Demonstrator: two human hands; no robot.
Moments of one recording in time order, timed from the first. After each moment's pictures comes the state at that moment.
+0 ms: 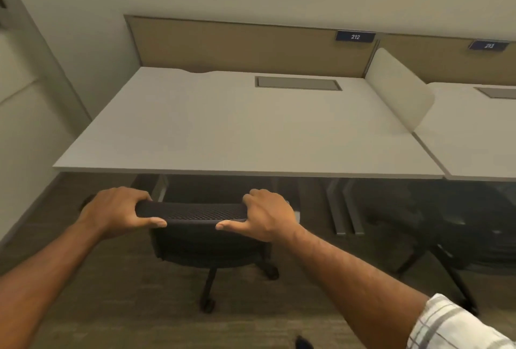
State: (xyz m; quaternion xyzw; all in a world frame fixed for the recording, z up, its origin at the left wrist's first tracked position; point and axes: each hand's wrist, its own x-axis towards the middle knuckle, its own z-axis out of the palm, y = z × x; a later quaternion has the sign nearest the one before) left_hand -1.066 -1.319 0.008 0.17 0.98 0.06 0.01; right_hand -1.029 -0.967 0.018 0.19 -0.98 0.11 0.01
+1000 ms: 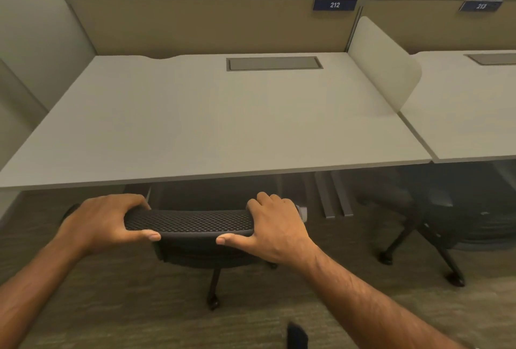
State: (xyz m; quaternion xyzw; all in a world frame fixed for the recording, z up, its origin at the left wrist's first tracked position) left_hand -1.107 -1.219 0.025 0.20 0.98 0.07 0.06; right_hand -1.041 -0.878 0.017 0.12 -0.99 0.10 -0.03
